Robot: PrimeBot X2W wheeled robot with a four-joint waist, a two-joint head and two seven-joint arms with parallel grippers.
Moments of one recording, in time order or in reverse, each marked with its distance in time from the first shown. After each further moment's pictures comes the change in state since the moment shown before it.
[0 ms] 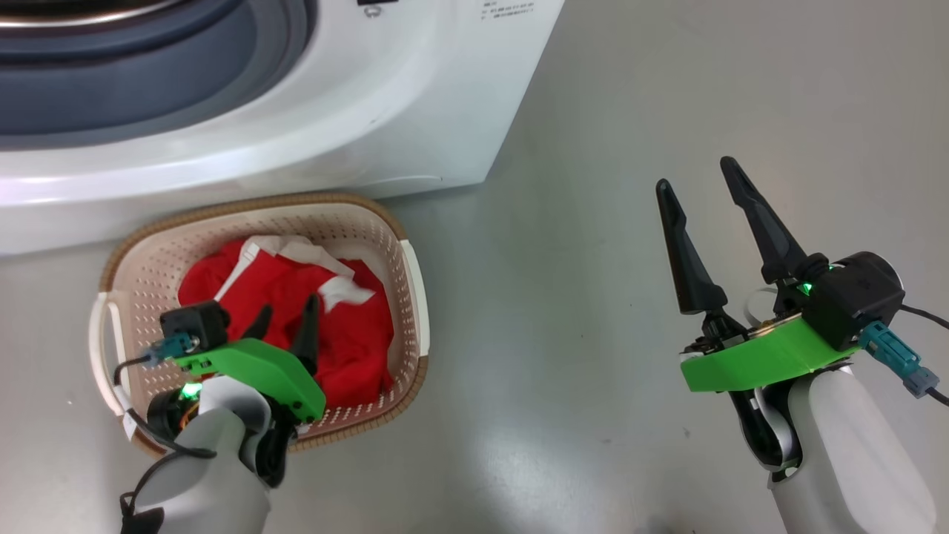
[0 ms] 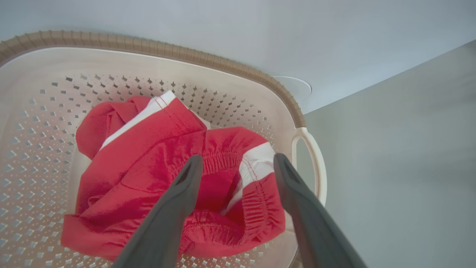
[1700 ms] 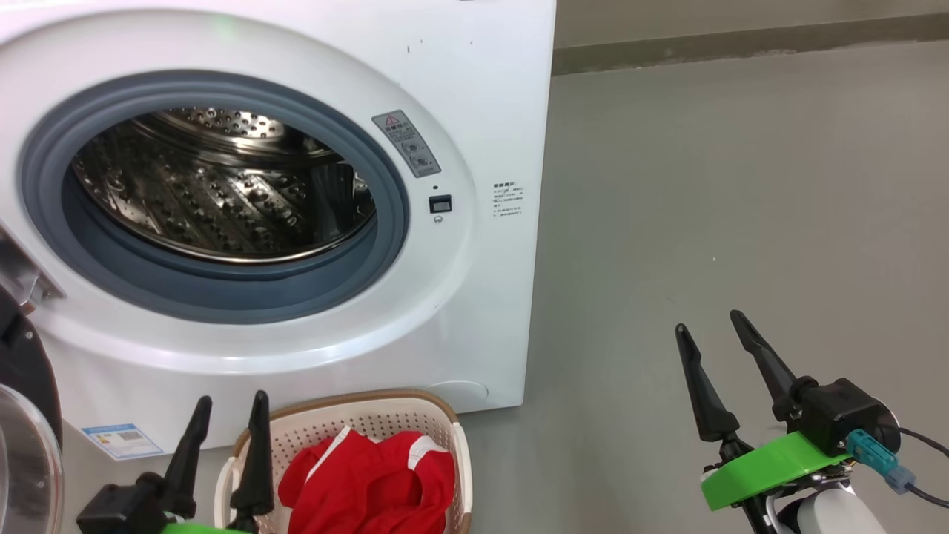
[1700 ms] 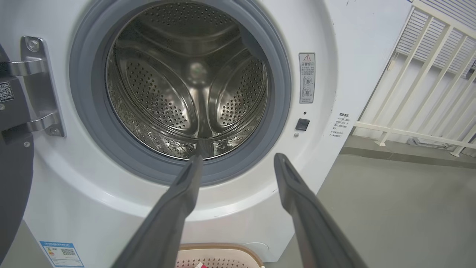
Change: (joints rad) left arm 0.703 -0.008 0.384 -0.943 0.376 0.000 -0.005; right arm 0.253 0.002 -0.046 0.081 -0.002 0.000 0.000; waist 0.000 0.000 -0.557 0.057
